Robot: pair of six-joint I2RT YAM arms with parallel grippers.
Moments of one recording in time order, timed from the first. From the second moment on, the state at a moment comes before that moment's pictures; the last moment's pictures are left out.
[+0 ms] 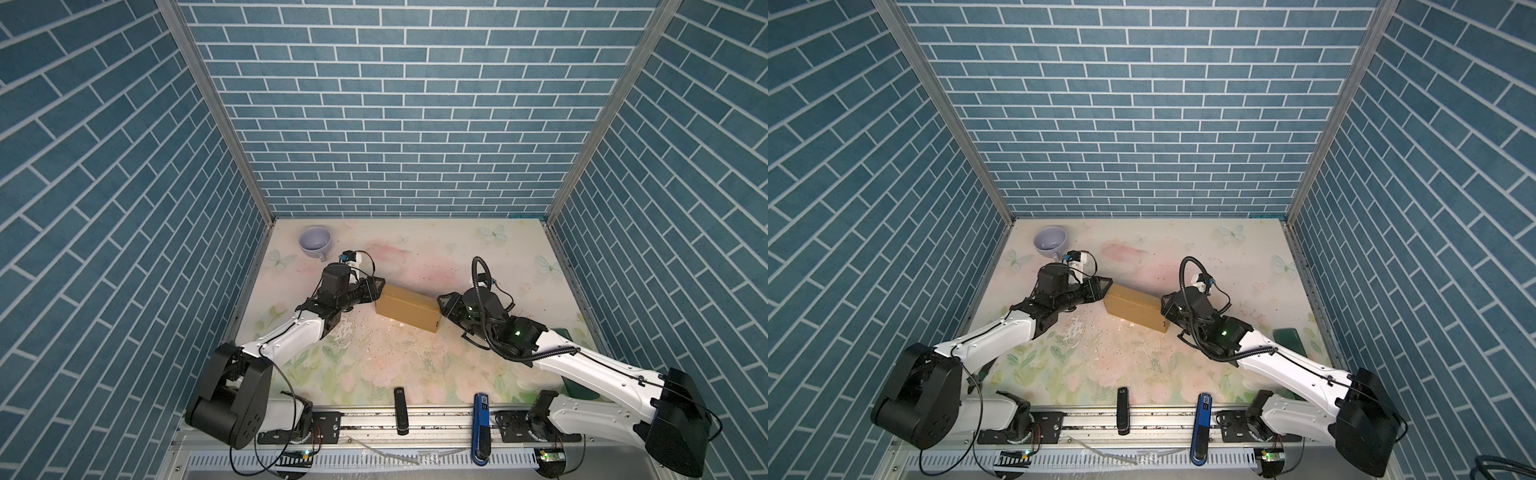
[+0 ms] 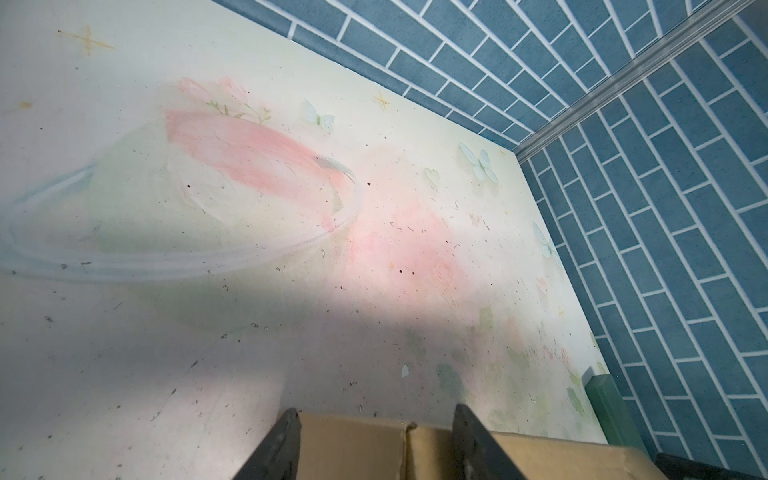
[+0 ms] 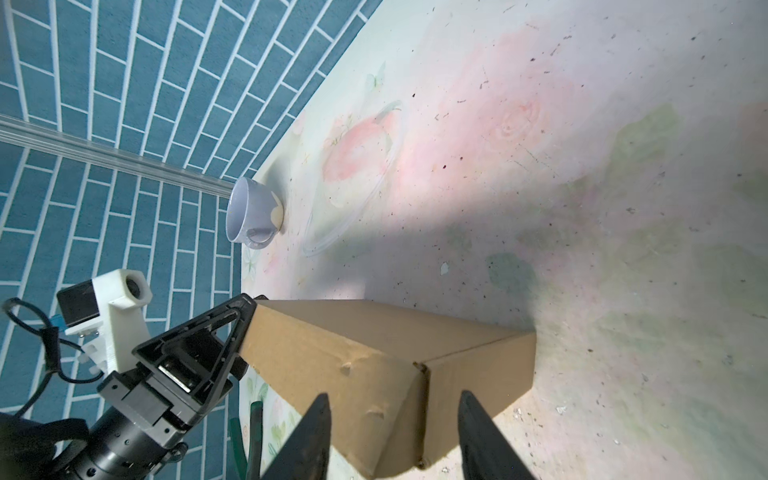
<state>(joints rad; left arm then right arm) -0.38 1.35 0.67 0.14 0.28 -0.56 0.90 1.13 0.73 -0.20 0.22 1.18</state>
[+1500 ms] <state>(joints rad) -0.43 1.37 0.66 0.21 0.17 -0.57 0.87 1.07 0.54 0.02 0.15 1.22</state>
